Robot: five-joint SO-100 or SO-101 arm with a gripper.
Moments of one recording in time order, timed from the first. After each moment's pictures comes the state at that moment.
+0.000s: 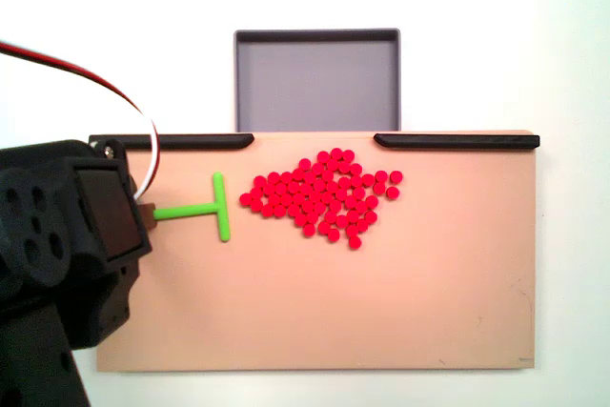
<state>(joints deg) -18.1 50.3 50.4 90.2 13.9</state>
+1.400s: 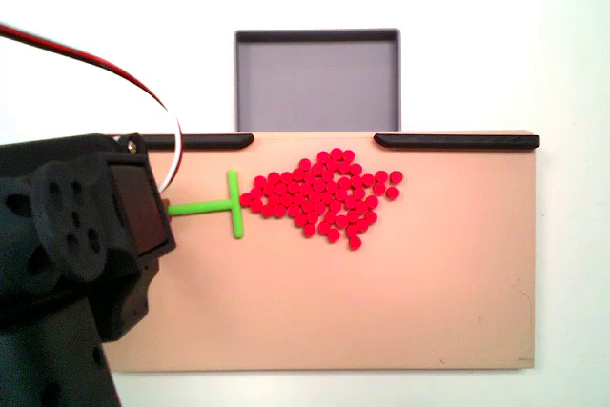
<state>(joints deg) -14.2 49.9 50.4 90.2 12.8</state>
